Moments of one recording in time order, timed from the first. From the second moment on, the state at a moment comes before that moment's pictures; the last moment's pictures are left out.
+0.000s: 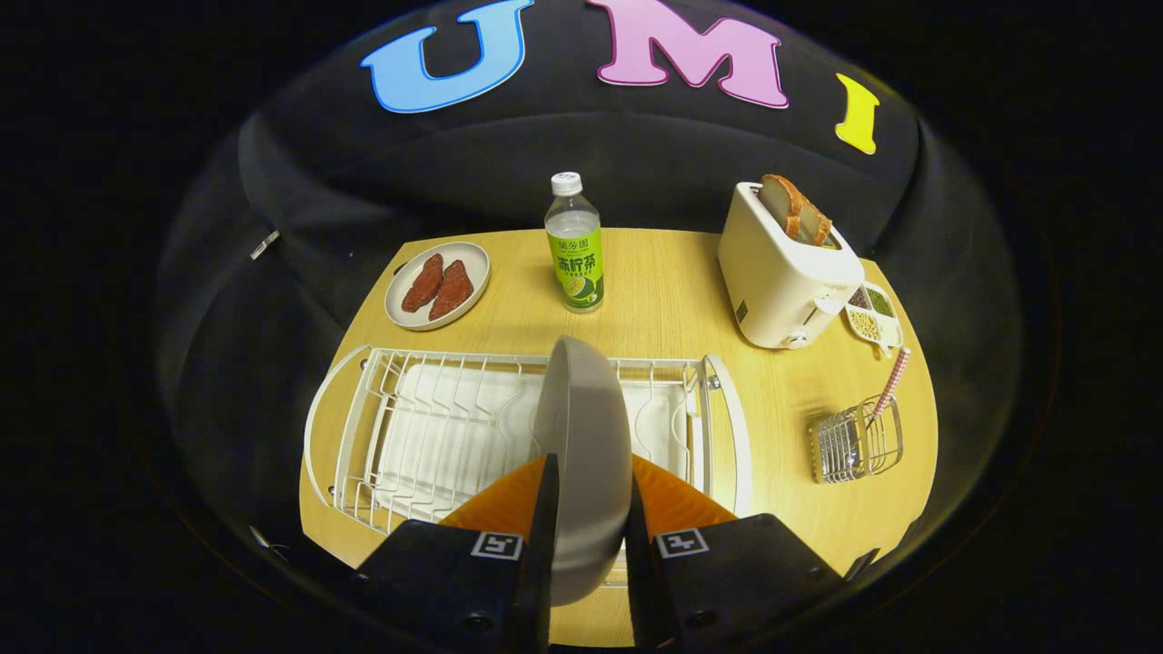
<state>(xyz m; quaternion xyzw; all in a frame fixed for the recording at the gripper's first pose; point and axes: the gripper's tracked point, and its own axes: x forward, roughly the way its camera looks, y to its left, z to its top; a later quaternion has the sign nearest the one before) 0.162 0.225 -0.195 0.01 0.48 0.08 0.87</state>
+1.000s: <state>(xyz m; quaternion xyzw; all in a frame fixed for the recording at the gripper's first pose) 0.159 0.168 -0.147 0.01 0.45 0.11 0.89</state>
